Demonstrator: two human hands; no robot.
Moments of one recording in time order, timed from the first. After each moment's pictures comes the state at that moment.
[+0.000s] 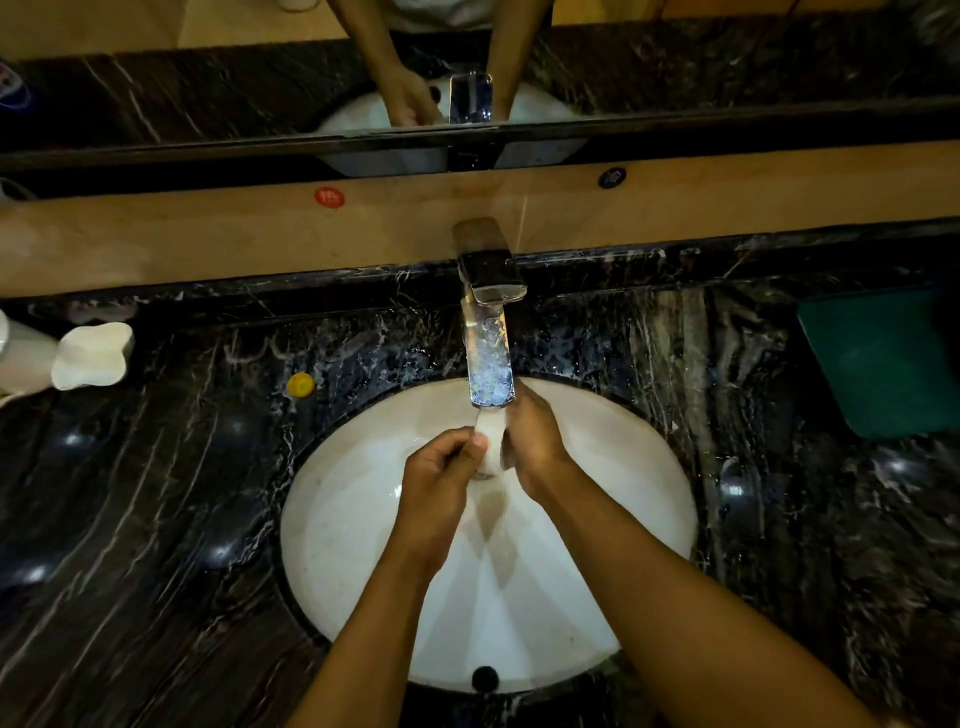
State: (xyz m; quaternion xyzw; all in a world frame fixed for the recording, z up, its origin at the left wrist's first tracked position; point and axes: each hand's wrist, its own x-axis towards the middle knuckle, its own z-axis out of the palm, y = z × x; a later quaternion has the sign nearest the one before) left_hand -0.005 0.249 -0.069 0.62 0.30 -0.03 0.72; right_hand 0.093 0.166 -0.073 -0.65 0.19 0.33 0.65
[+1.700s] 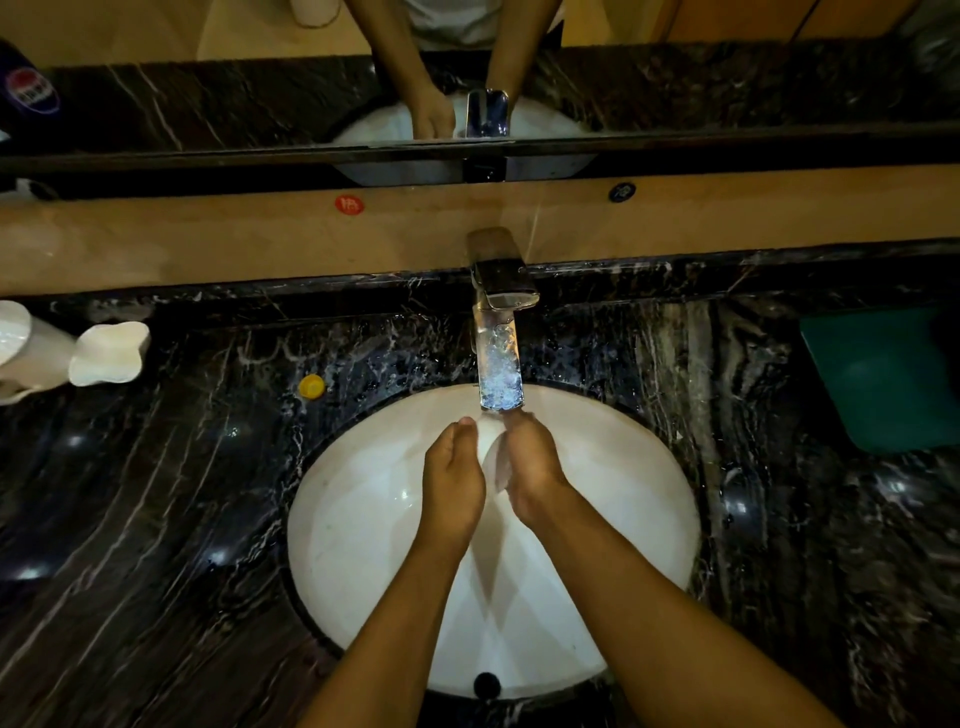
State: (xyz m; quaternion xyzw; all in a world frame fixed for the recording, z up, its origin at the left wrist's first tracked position) left_hand 0.014 0.237 -0.071 0.62 0.38 0.04 0.68; right_hand 0.074 0.173 -0.072 -0.59 0.29 0.34 0.67
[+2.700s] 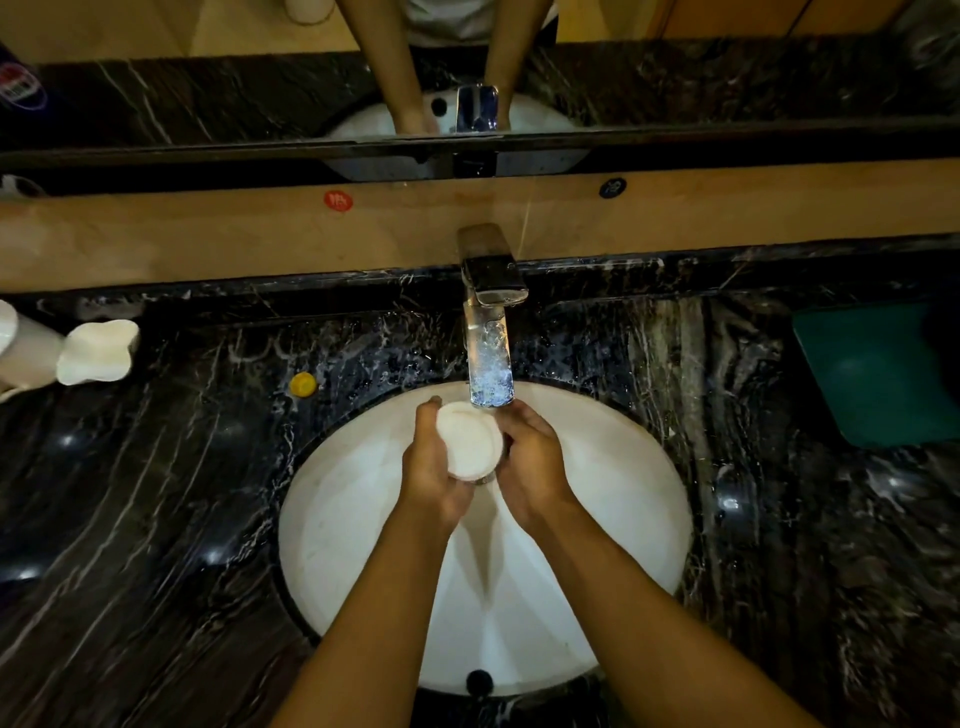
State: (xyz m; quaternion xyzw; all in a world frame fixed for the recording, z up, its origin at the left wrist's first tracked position) left_hand 0.037 0.254 -0.084 0.31 0.52 -0.05 0.80; right_hand 0.065 0.162 -0.076 -0.54 0.25 0.30 0.75
